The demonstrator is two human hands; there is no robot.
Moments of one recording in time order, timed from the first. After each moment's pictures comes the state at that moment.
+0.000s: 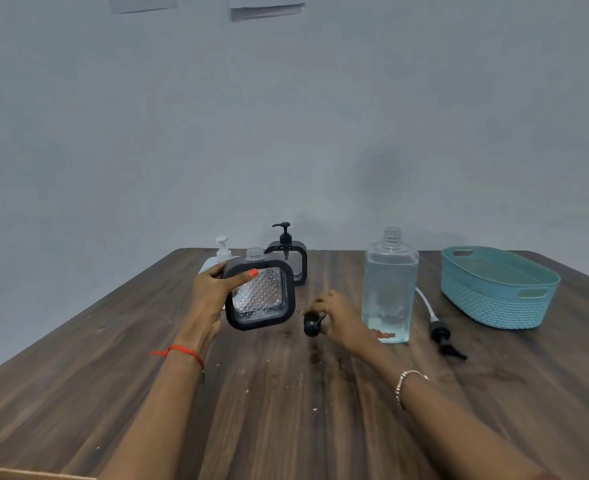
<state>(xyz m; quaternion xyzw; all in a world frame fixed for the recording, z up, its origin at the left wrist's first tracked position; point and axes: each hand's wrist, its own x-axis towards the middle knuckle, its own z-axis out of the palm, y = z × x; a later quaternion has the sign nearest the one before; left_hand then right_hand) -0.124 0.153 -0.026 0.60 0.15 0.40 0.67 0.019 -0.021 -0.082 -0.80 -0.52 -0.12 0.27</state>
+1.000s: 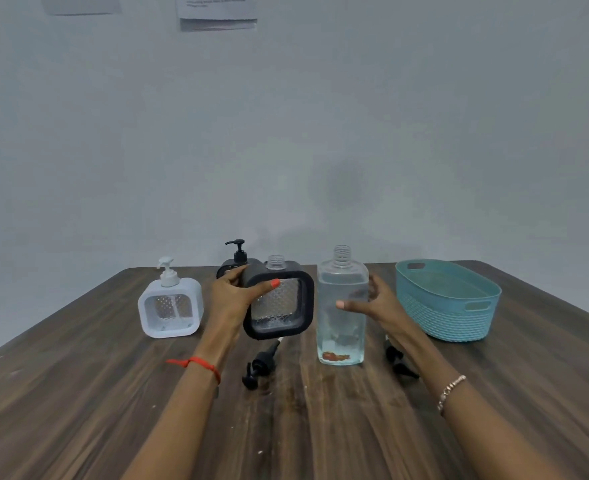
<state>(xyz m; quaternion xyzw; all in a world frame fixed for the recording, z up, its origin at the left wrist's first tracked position) -0.043 0.085 -0.018 0.63 0.10 0.39 0.66 0.091 -0.126 -0.036 -0.67 -0.30 0.06 0.67</state>
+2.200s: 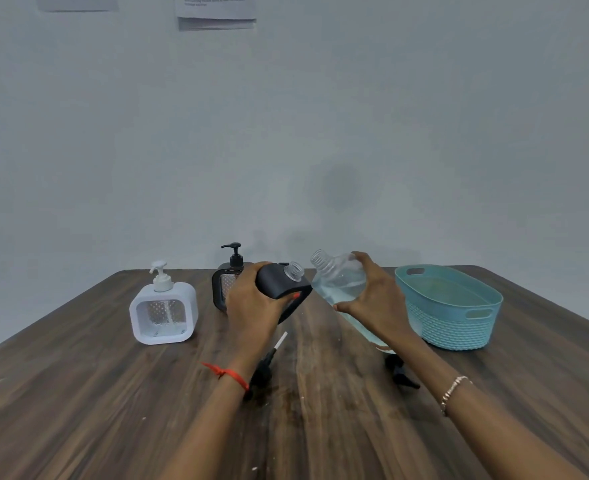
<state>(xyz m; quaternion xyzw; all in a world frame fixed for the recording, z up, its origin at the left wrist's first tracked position) -0.032 0.044 -0.019 0.73 0.11 0.53 0.42 0.063 -0.116 -0.008 -0.82 -0.31 -0.25 0.41</state>
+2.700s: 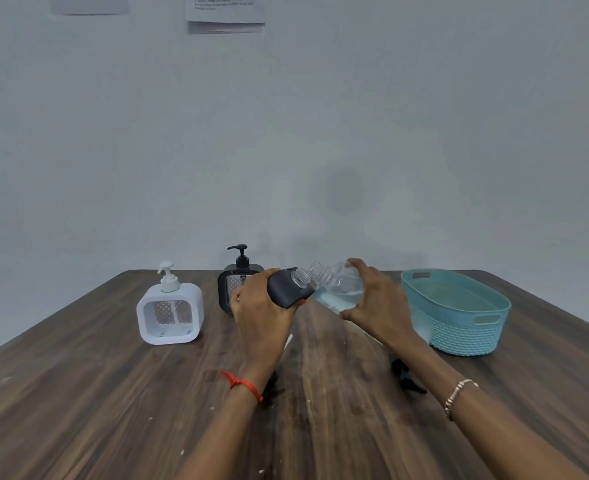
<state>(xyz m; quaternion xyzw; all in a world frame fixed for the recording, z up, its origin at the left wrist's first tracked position) -0.035 0.032 -0.023 0.72 0.12 0.59 0.35 0.059 -0.110 -0.004 -0.86 -0.32 -0.26 0.29</state>
